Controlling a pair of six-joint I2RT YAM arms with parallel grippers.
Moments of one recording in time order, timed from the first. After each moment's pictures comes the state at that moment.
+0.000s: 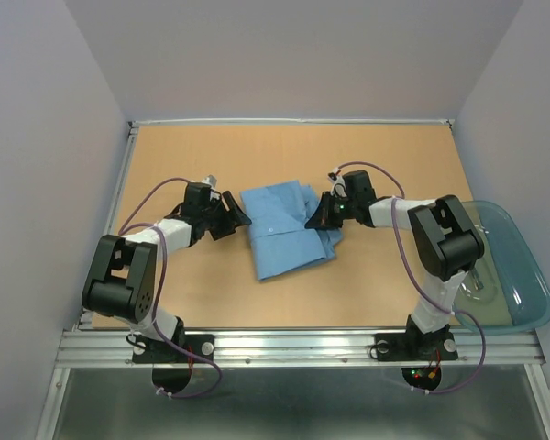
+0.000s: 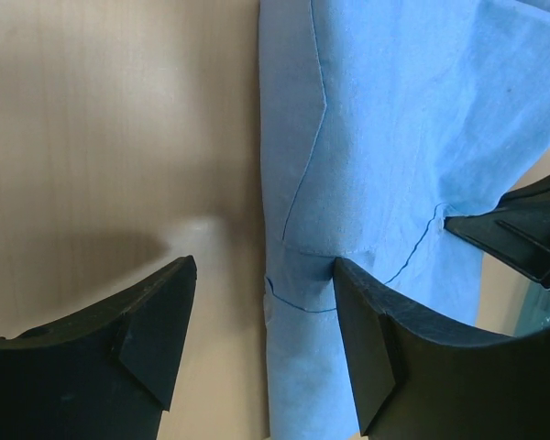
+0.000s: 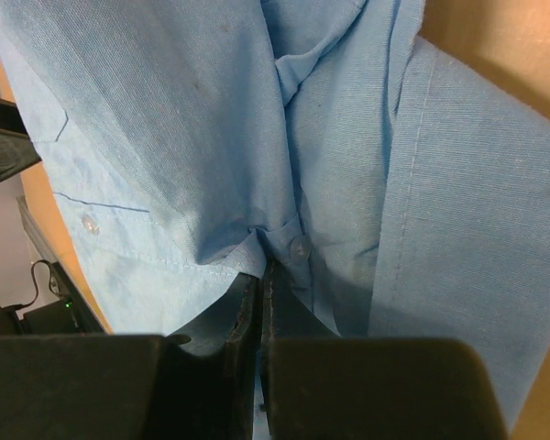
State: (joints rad) left arm -0.25 1.51 0.71 0.02 0.29 -0.71; right arm 0.37 1.87 0.98 0.07 -0.55 0.56
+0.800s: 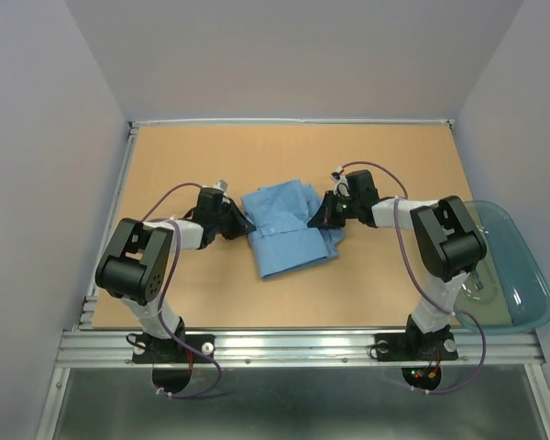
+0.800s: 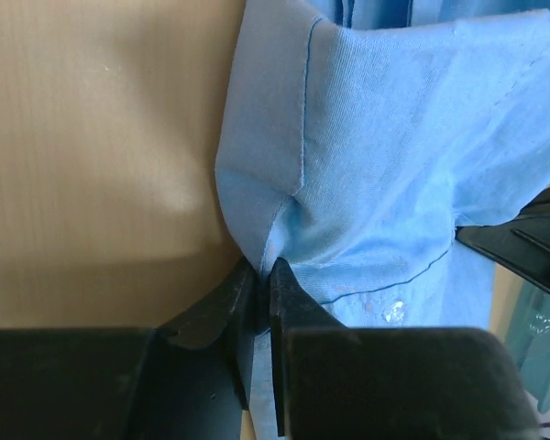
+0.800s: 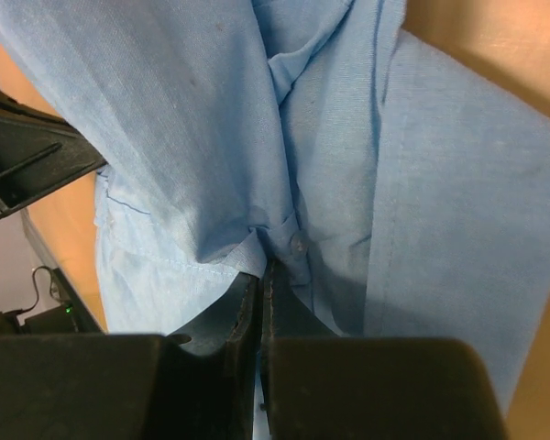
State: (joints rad) left arm -0.32 1.67 0.68 0.23 0.30 -0.79; right arm 0.34 1.87 0.96 0.10 -0.58 0.57
